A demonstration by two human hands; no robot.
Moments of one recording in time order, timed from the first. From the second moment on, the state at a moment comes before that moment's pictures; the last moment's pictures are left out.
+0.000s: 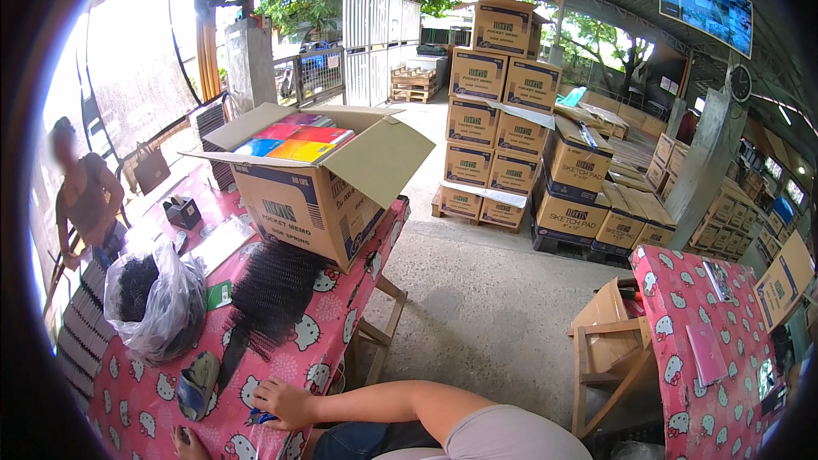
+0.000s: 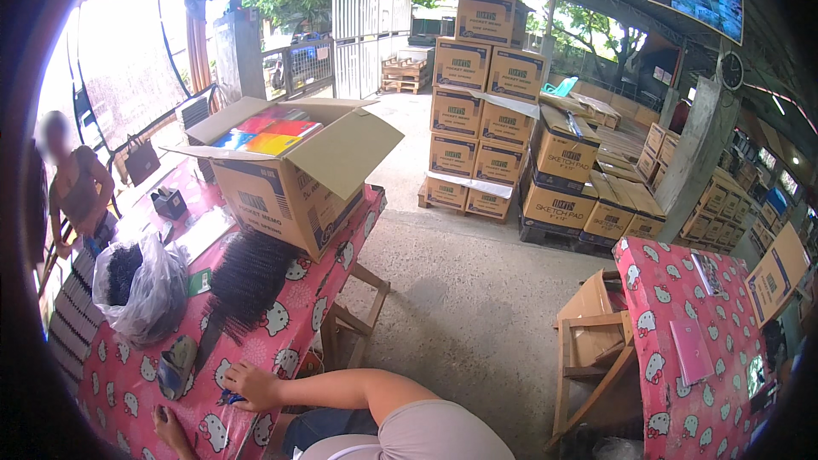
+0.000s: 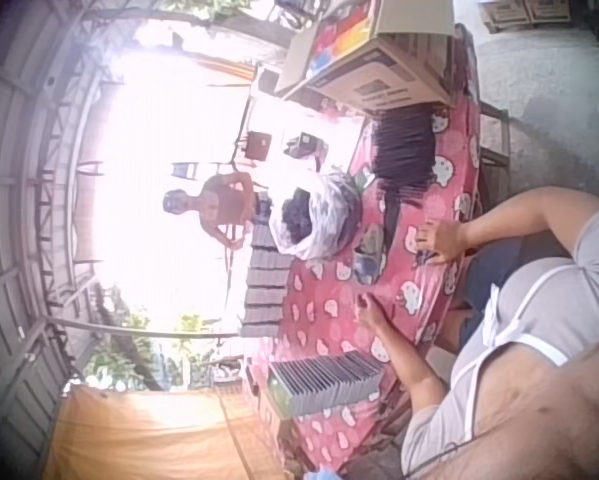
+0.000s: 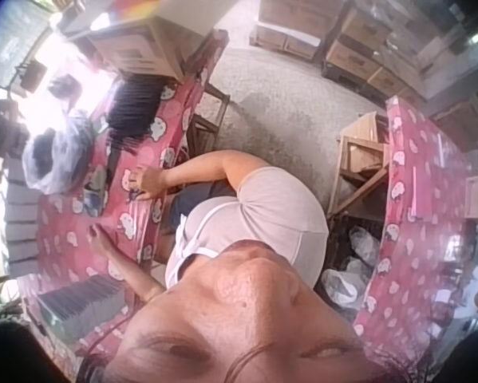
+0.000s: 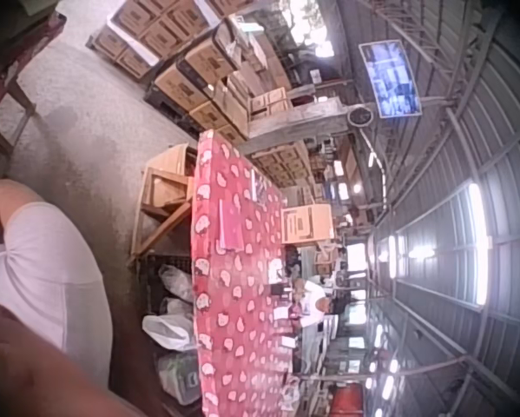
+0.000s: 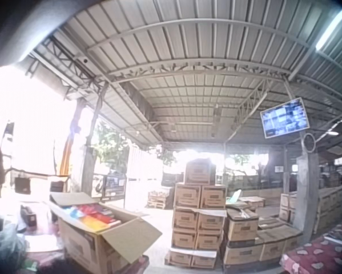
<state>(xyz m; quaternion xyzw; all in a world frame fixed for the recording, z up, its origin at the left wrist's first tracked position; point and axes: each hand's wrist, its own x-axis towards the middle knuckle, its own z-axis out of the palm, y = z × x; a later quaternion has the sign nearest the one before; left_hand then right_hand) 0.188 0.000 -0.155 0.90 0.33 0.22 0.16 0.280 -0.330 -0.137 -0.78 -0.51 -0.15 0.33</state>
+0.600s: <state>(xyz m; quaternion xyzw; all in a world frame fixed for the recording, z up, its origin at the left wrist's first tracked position) 0.189 -0.004 -0.154 0.90 0.33 0.24 0.18 0.281 -0.330 -0.138 -0.79 -0.51 -0.13 0.32</state>
